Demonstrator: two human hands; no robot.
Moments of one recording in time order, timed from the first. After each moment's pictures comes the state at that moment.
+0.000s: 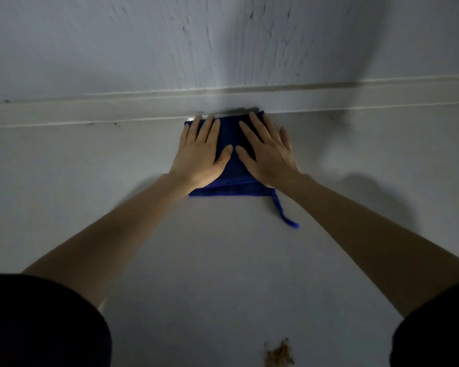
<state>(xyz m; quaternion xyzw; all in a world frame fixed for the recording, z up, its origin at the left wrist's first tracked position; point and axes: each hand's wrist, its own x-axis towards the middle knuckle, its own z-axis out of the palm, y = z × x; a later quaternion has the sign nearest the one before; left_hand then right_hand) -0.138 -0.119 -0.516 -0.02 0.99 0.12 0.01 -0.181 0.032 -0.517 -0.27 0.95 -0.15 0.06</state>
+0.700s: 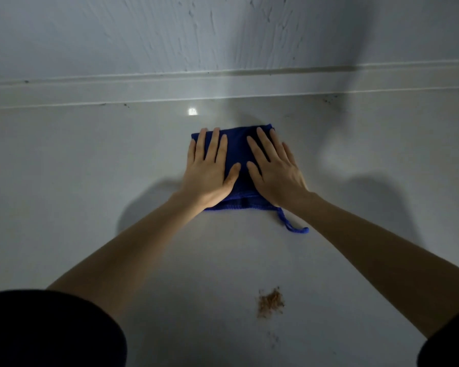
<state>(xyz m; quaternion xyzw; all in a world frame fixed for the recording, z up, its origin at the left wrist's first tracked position) -0.064 -0.089 -0.528 -0.01 0.99 0.10 -0.01 -0.108 0.064 -0.519 -0.27 0.95 -0.13 0.05</state>
